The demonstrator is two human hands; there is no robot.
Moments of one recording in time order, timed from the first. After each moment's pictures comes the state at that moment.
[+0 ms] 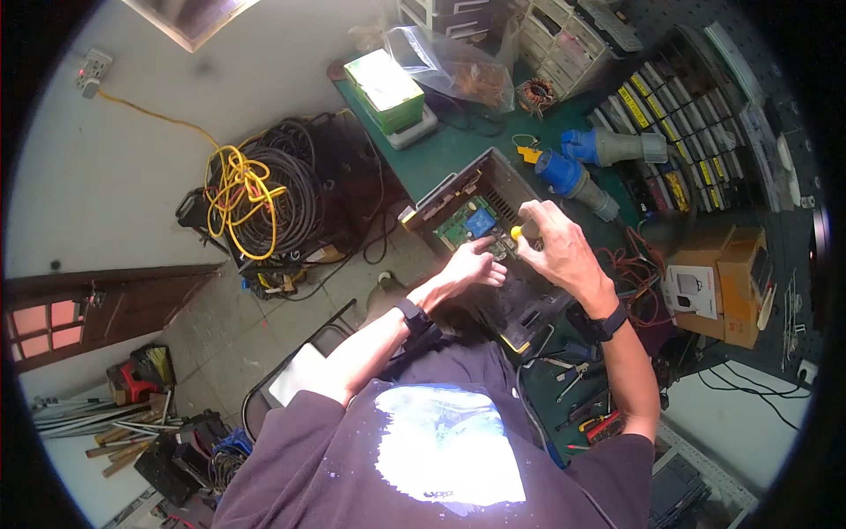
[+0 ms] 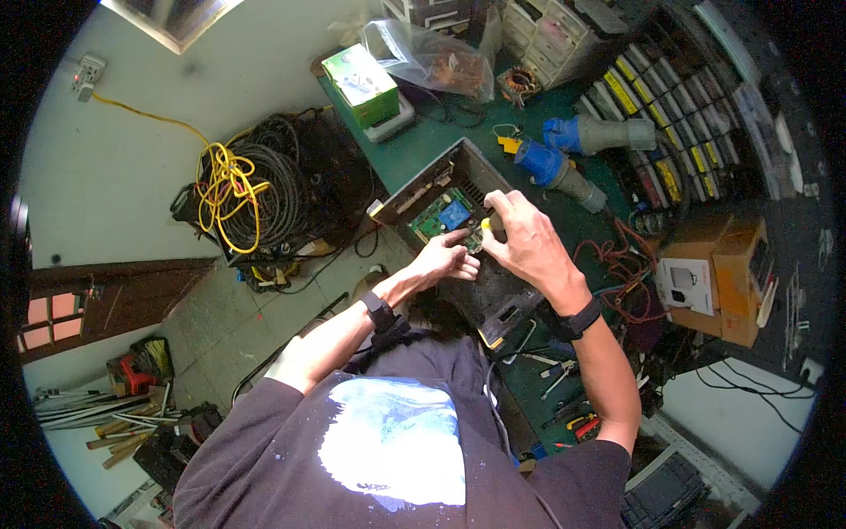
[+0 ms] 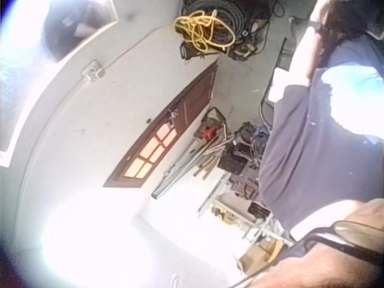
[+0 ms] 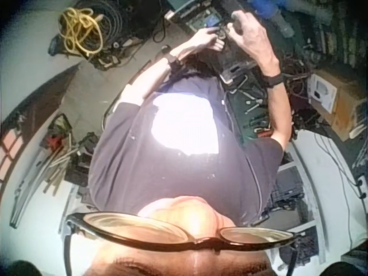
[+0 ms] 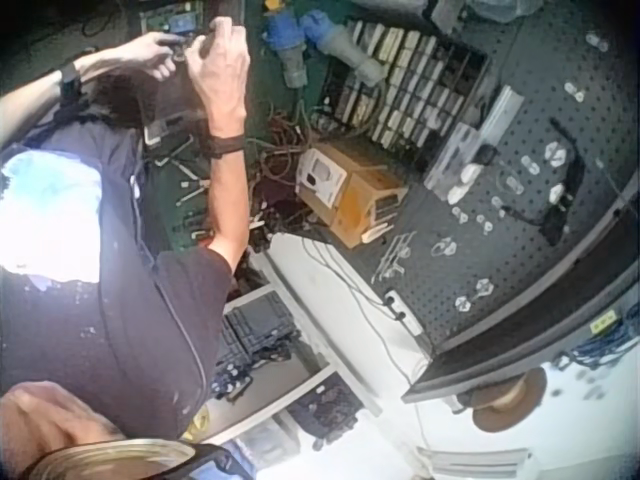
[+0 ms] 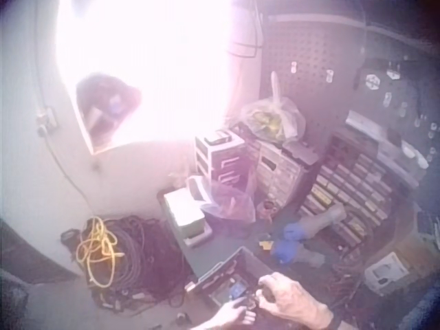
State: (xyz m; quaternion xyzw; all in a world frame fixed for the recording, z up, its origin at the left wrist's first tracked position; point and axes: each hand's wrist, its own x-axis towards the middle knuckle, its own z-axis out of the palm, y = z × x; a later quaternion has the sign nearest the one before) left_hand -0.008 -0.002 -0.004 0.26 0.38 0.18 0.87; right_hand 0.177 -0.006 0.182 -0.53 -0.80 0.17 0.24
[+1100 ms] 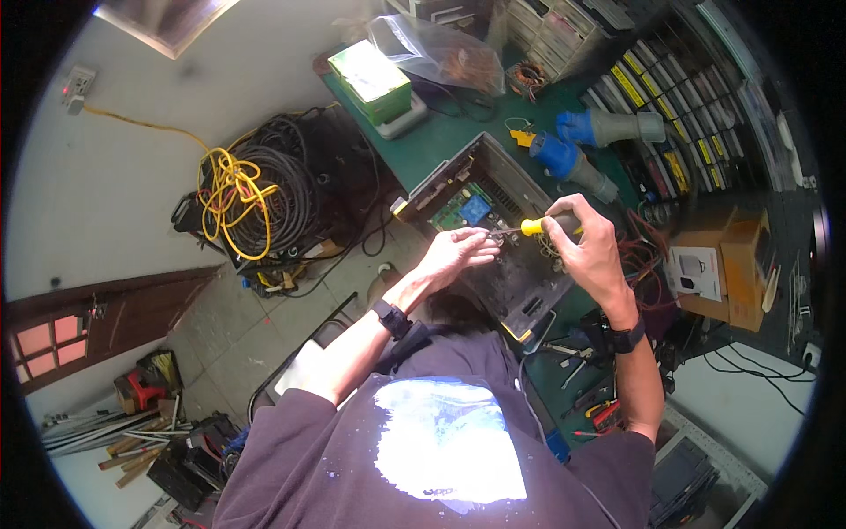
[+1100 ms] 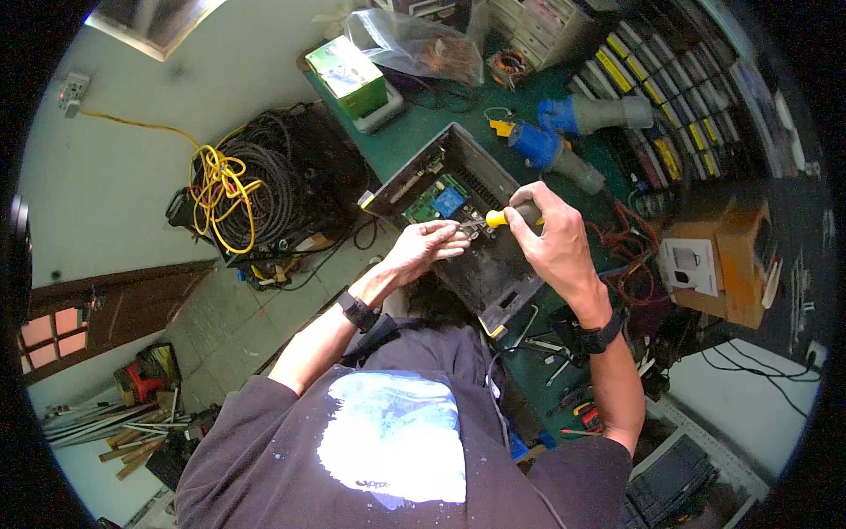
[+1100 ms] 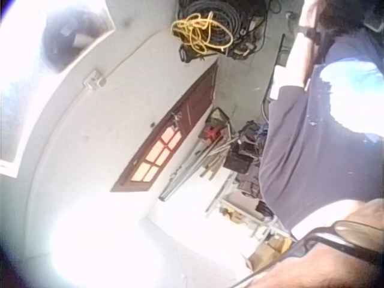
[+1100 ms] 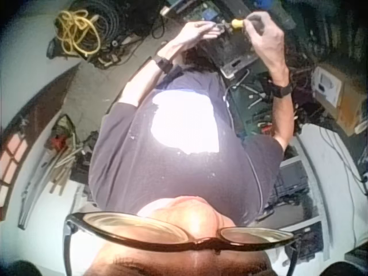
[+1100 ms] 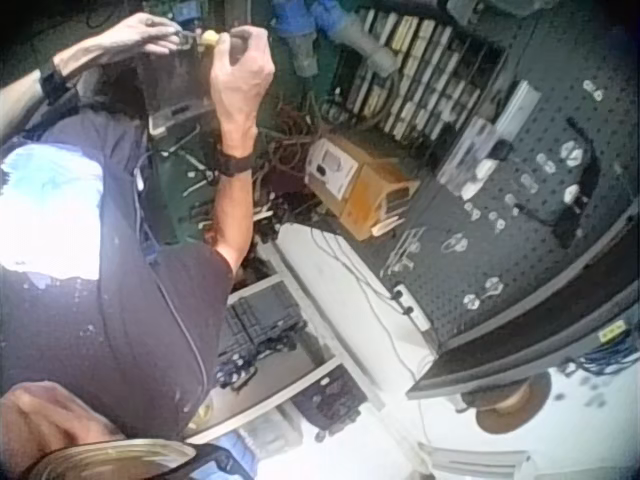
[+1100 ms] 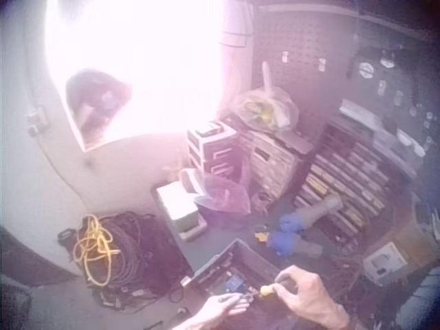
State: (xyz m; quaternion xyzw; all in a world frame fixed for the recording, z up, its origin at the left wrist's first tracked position) left_hand -0.033 -0.001 0.035 0.23 0.36 0.26 0.87; right_hand 0.190 -0.034 0.216 -0.64 -0.66 0.25 0.30
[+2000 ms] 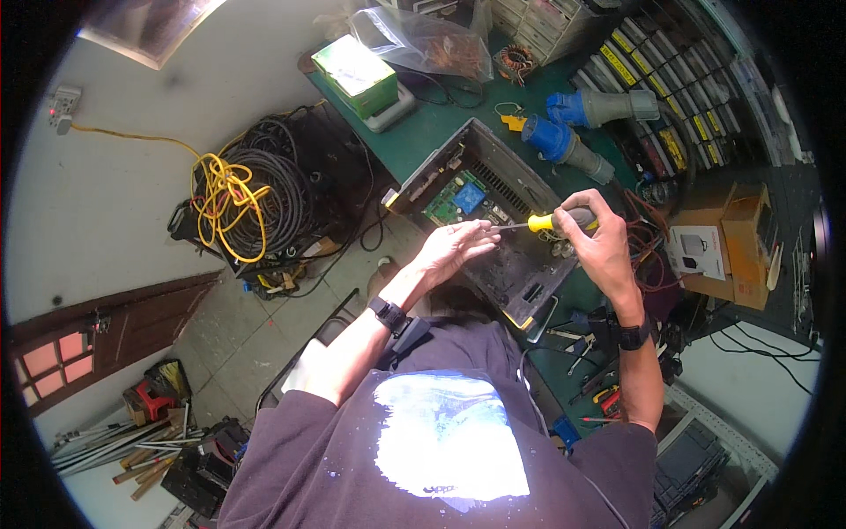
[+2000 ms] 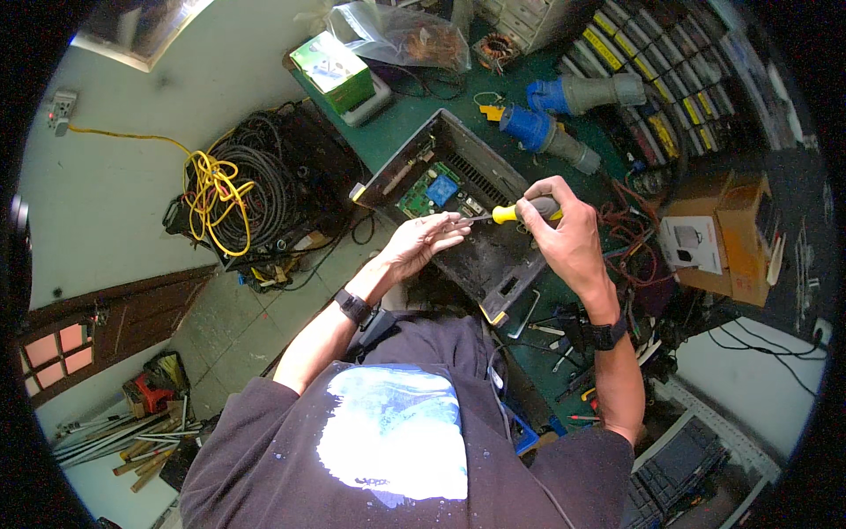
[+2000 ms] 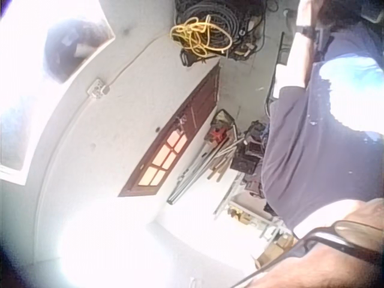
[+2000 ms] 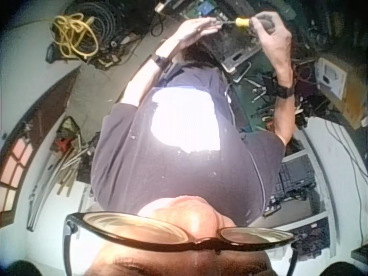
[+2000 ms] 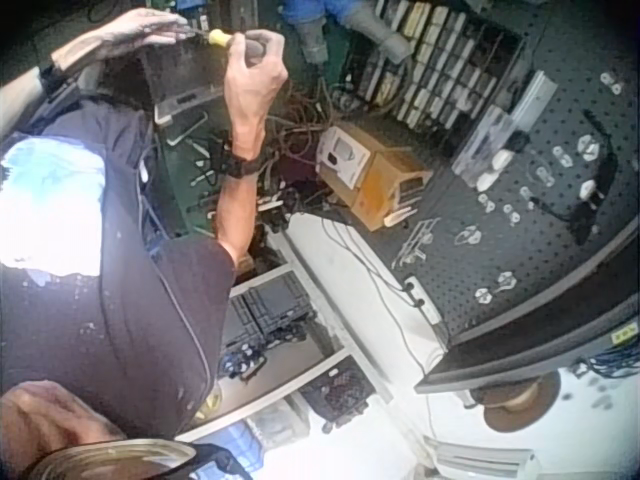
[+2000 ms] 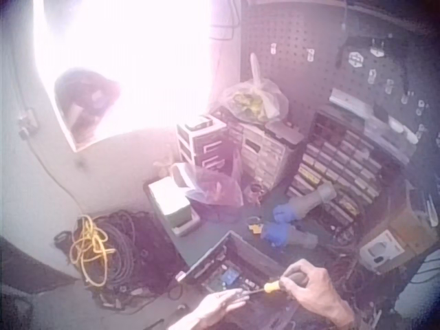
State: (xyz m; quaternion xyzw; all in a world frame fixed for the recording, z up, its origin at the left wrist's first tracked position) left_hand -0.034 -0.003 0.029 0.11 0.29 0.25 0.92; right_hand 0.206 -0.058 0.208 -0.69 -0.57 0.31 0.33
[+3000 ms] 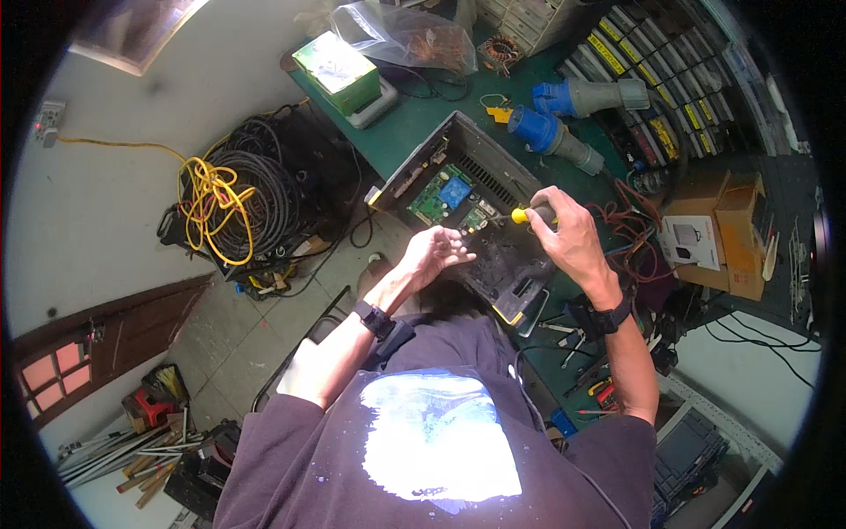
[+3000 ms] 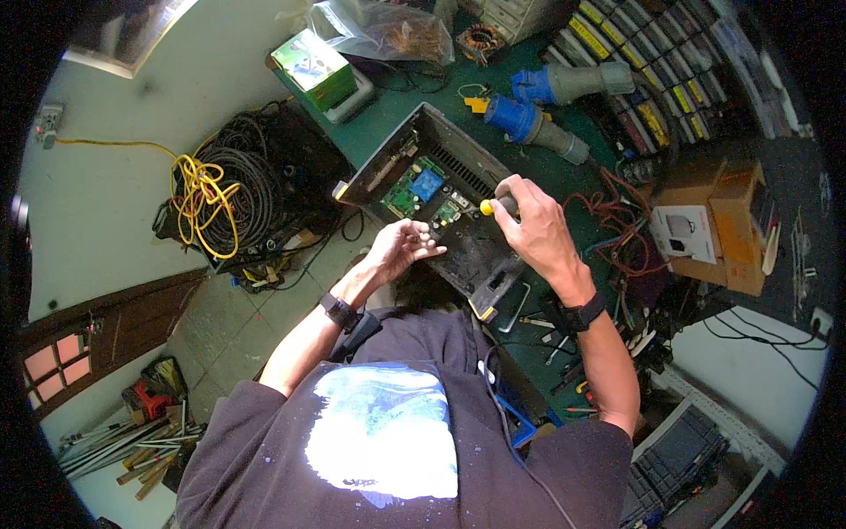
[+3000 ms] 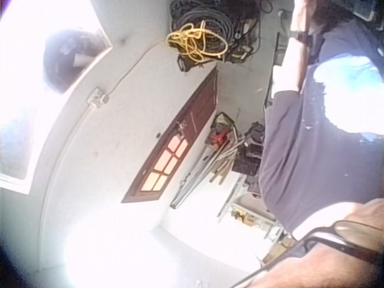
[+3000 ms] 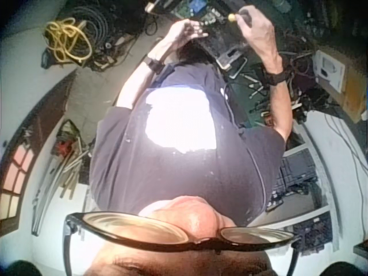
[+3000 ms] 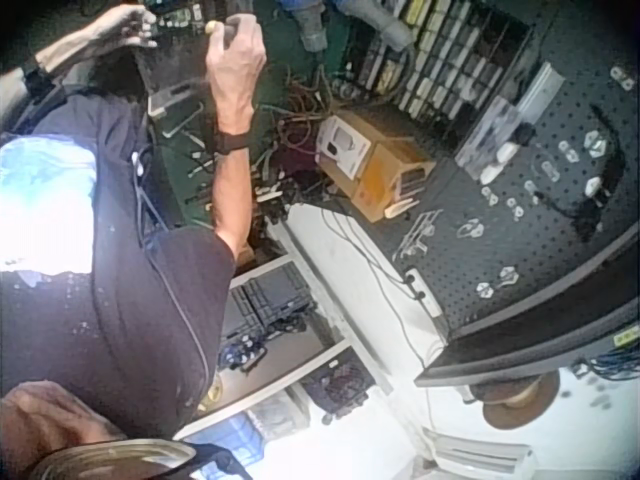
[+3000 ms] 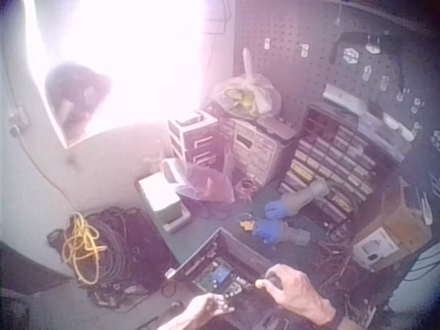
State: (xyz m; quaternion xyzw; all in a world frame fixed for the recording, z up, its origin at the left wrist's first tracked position) left_hand -0.046 -0.017 0.009 0.07 0.35 0.25 0.90; right_hand 0.206 -0.054 0.172 -0.66 -0.66 0.24 0.26
